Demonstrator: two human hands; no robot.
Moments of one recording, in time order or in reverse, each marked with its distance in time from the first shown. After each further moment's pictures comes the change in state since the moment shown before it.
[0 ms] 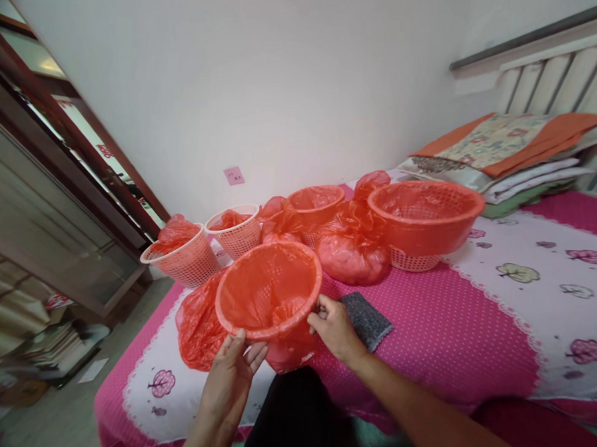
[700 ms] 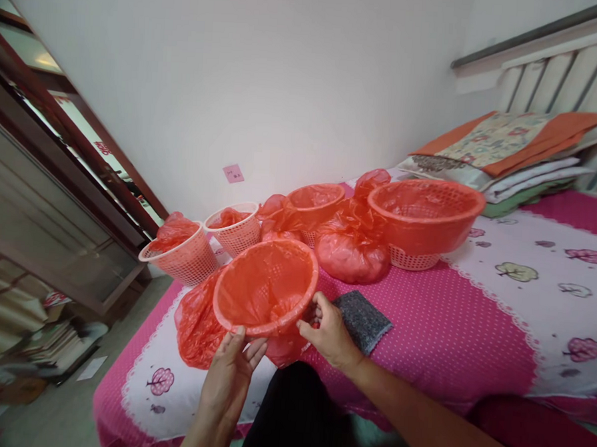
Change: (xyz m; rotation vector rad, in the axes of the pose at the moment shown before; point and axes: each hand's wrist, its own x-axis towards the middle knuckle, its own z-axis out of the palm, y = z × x) left_hand 0.003 -0.002 0.000 0.006 -0.011 0.005; right_hand -0.008 0.019 0.013 -0.031 0.016 -0.154
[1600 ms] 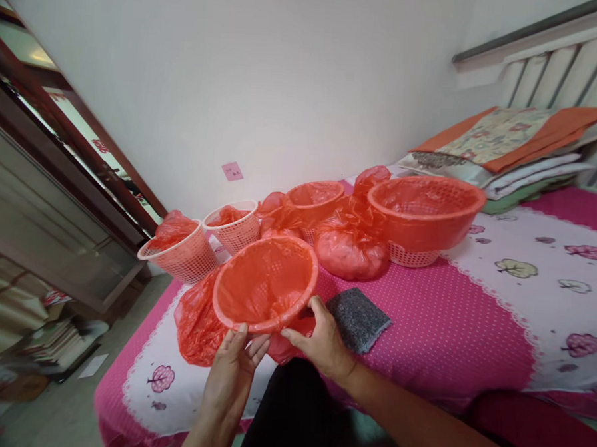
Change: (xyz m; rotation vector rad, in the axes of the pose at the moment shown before) left_hand 0.000 -0.005 0.003 -0.006 -0.019 0.009; right_hand -0.012 -0.002 0.010 -0.188 0.092 -0.188
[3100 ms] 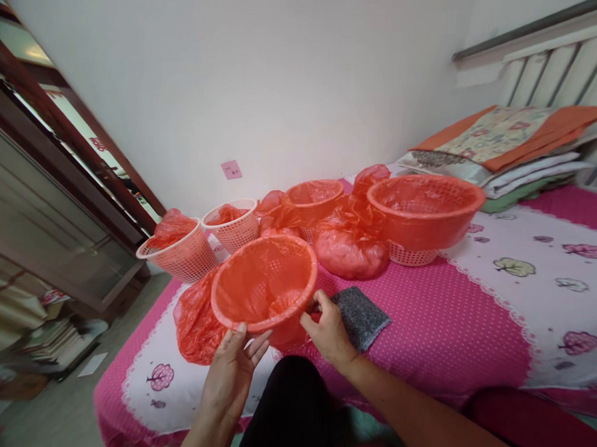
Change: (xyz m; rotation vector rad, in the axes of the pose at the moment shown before) left_hand -0.003 0.002 0.002 0.011 0.007 -0.028; right_hand 0.012 0.011 -0.005 0.058 0.083 0.079
